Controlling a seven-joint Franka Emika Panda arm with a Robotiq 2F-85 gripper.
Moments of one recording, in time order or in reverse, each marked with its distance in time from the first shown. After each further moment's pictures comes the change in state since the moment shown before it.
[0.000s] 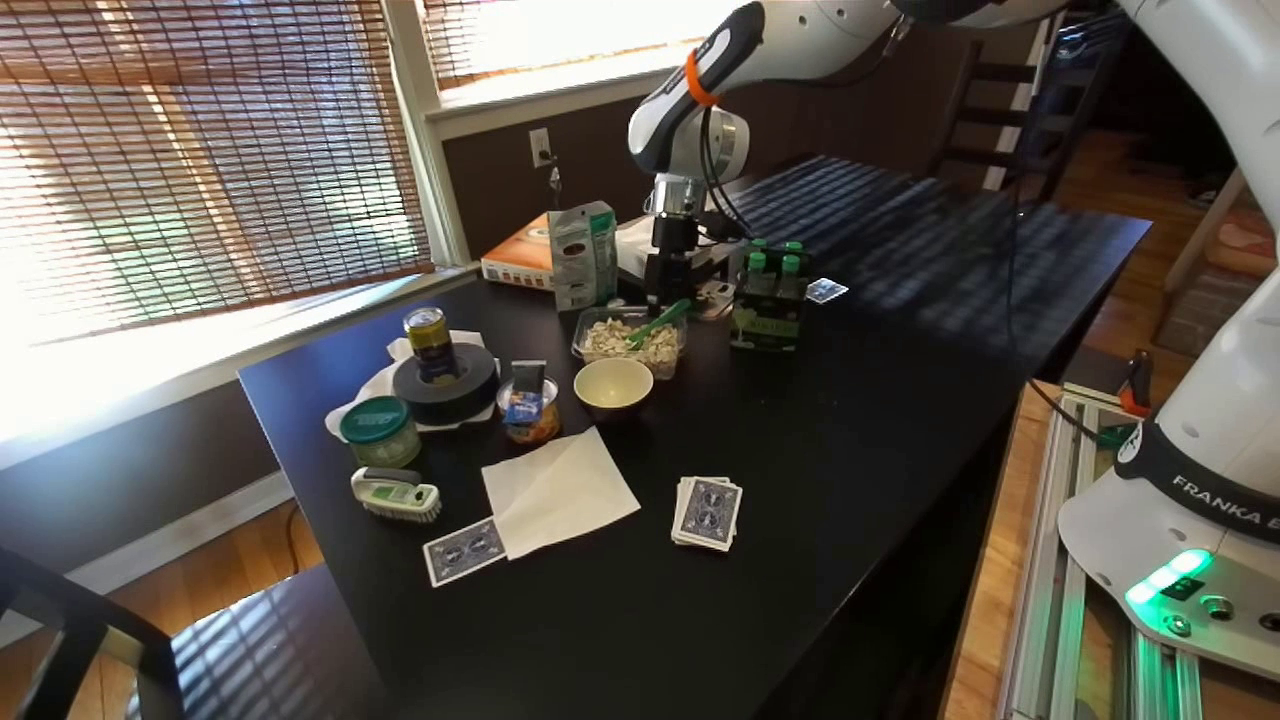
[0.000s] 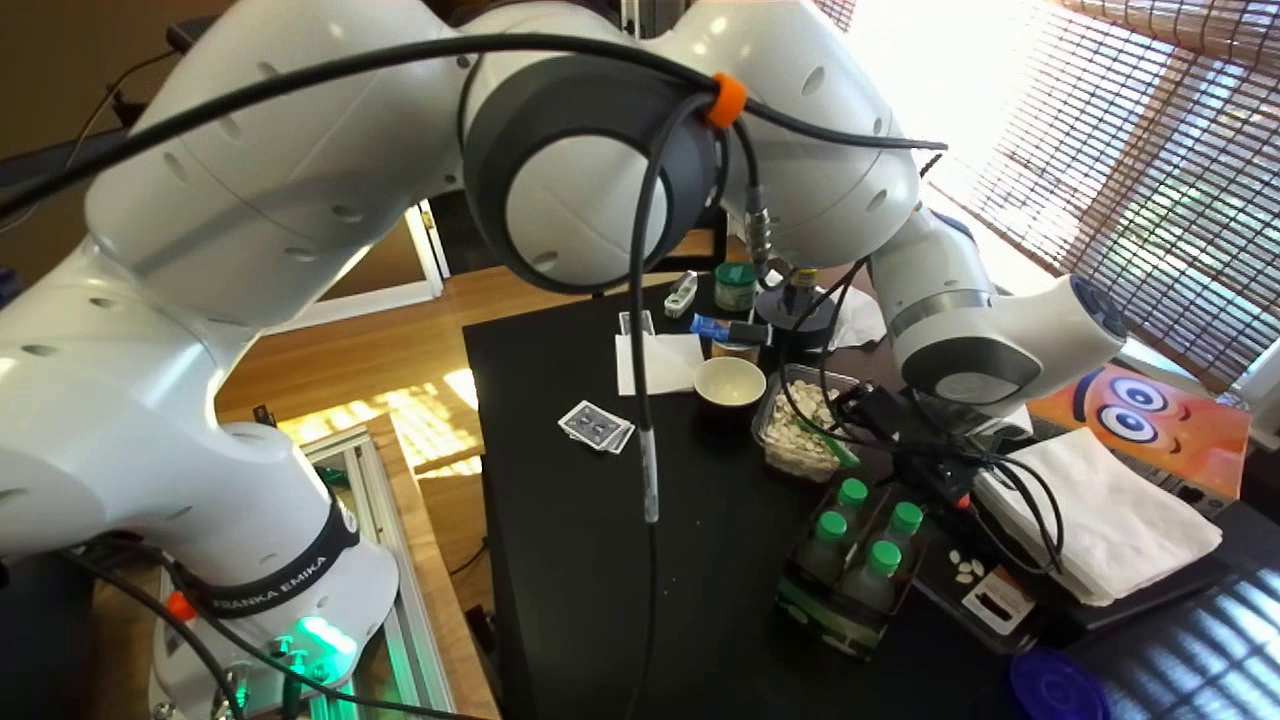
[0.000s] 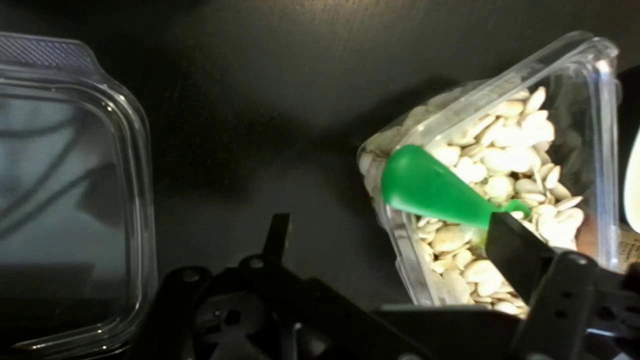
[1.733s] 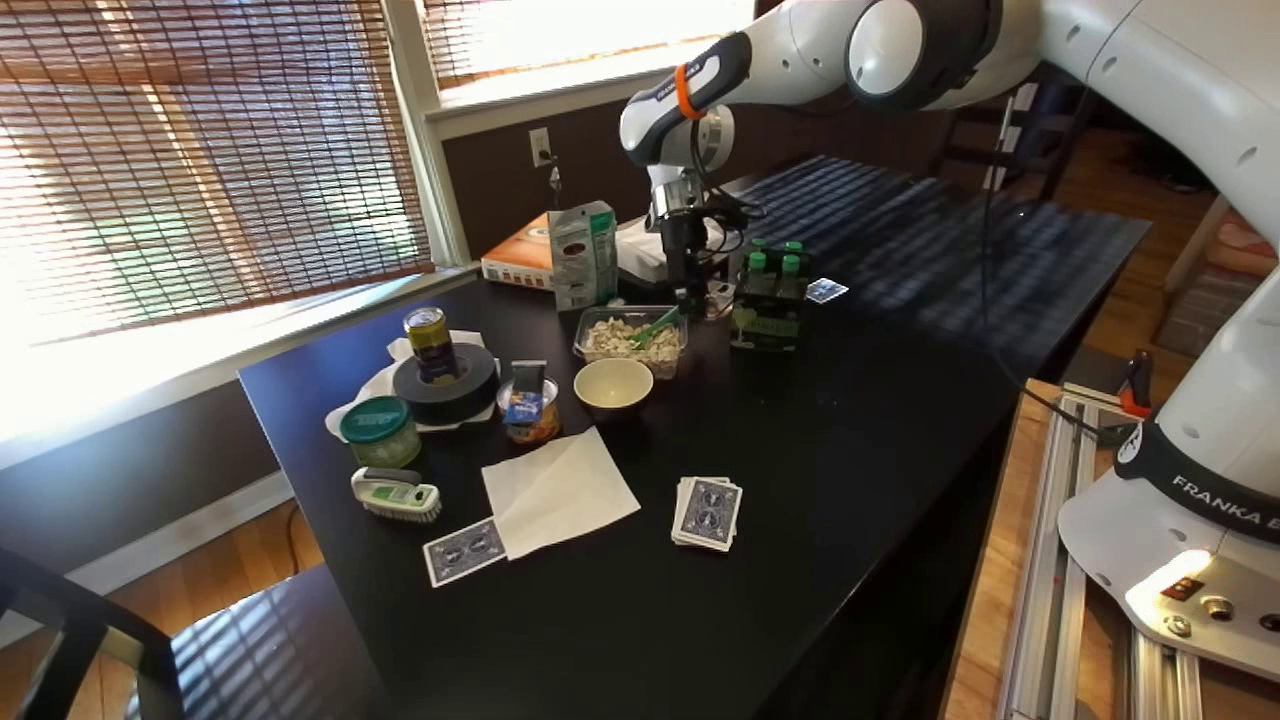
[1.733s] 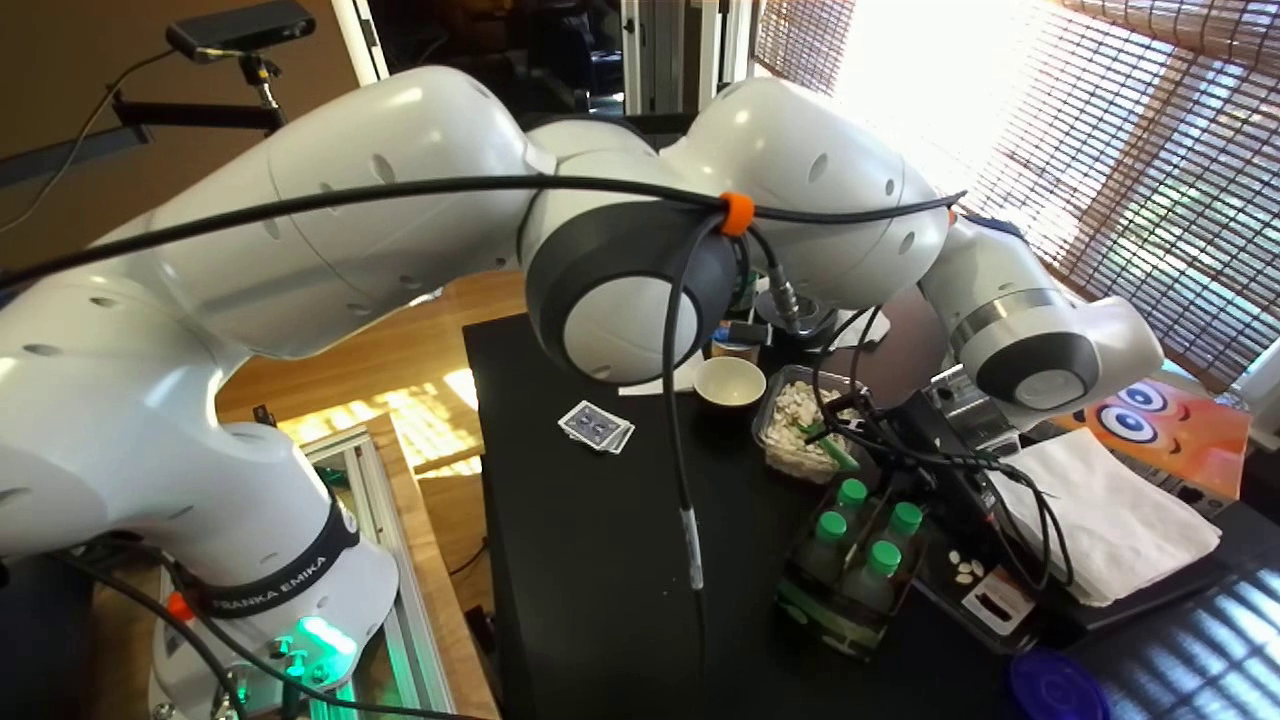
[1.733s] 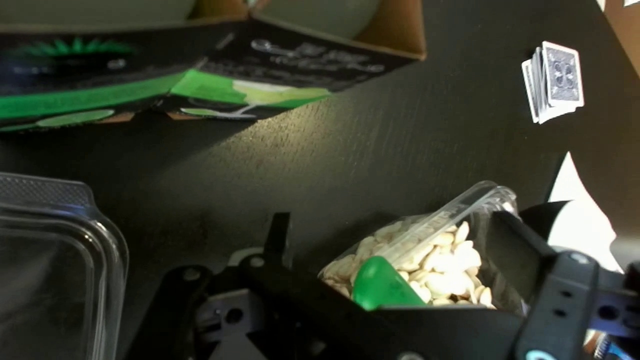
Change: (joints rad) arm 0.009 0.210 -0.039 0.412 -0.098 -0.583 -0.017
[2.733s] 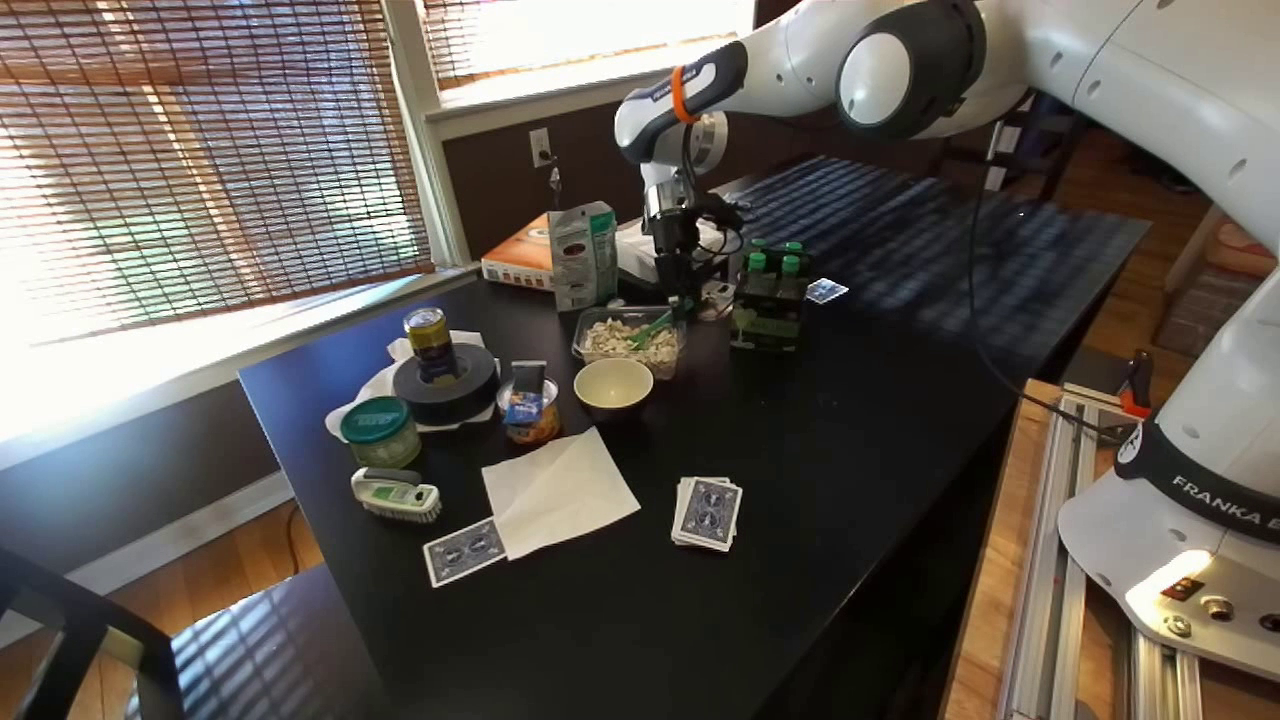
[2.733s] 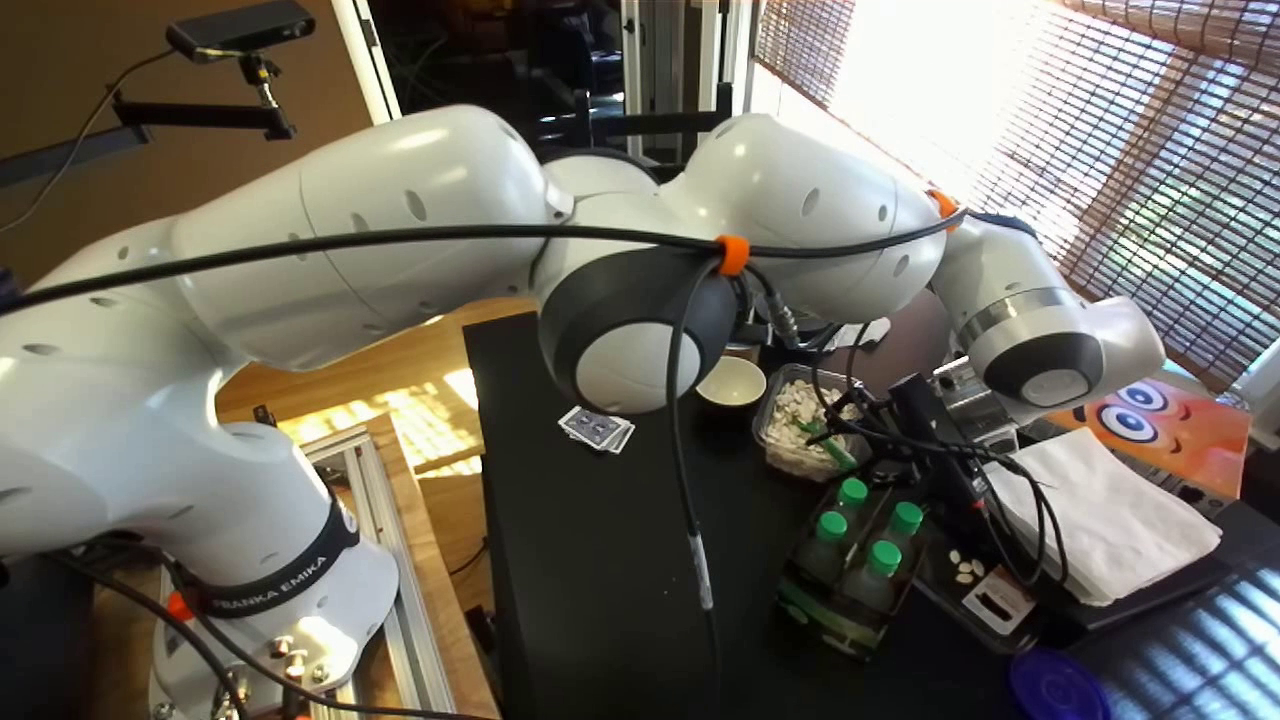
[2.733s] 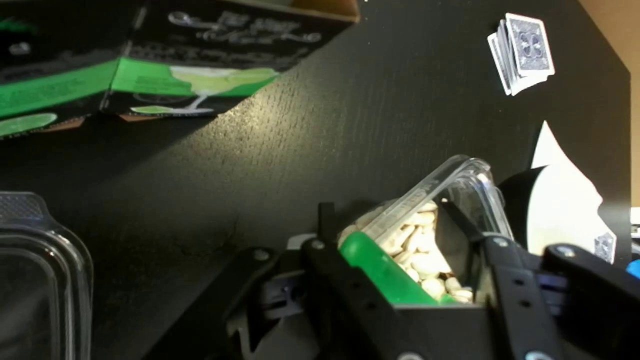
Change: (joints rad) arm -0.001 0.080 0.018 0.143 0.027 -0.096 0.131
